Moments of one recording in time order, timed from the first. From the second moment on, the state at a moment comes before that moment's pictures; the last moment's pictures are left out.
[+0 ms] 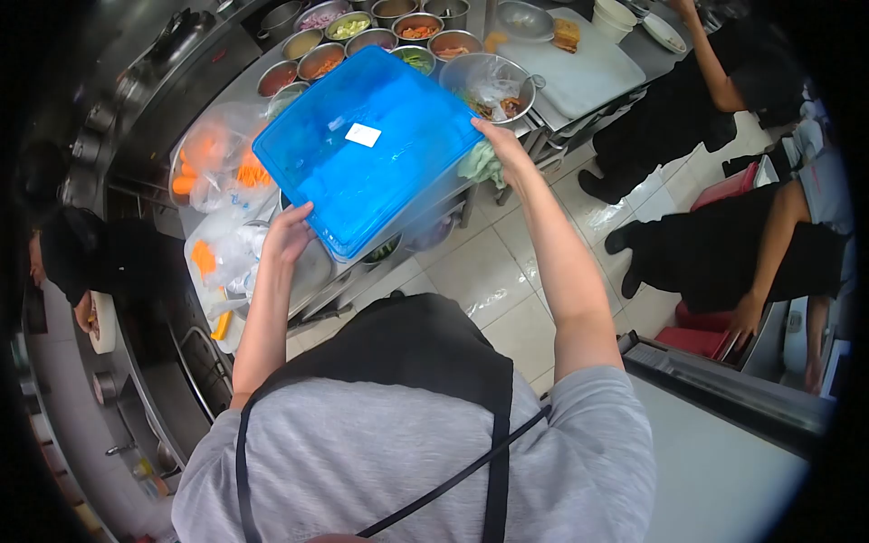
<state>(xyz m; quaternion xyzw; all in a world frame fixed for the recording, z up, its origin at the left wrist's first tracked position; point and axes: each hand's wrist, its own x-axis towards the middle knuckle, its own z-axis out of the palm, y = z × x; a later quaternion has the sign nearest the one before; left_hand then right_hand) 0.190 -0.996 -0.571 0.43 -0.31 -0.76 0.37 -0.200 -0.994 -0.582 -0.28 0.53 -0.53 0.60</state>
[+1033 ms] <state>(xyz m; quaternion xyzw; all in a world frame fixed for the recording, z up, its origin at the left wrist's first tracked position) 0.118 -0.842 -0.500 -0.04 -0.36 -0.93 -0.12 0.116 -0.487 -0.485 0.08 0.50 -0.86 -0.02</state>
